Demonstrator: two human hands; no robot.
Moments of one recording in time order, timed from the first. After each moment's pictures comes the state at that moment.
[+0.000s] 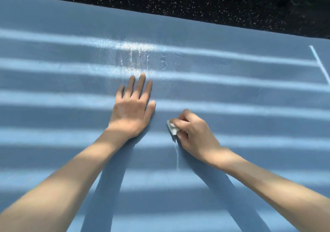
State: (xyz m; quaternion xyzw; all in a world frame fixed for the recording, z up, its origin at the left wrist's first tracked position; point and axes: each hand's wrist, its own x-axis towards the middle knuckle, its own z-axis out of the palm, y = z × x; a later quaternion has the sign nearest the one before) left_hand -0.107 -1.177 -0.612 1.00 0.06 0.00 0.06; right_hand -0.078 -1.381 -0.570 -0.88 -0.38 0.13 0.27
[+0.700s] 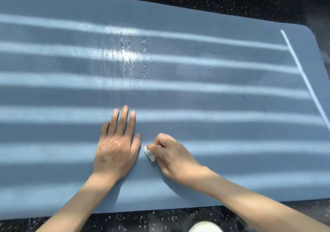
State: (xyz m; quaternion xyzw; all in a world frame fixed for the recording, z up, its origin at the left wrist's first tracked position) left_hand -0.239 -1.253 -0.609 0.99 0.08 0.05 0.06; right_hand -0.177 -1.422 -0.563 -0.83 -0.44 0.20 0.29
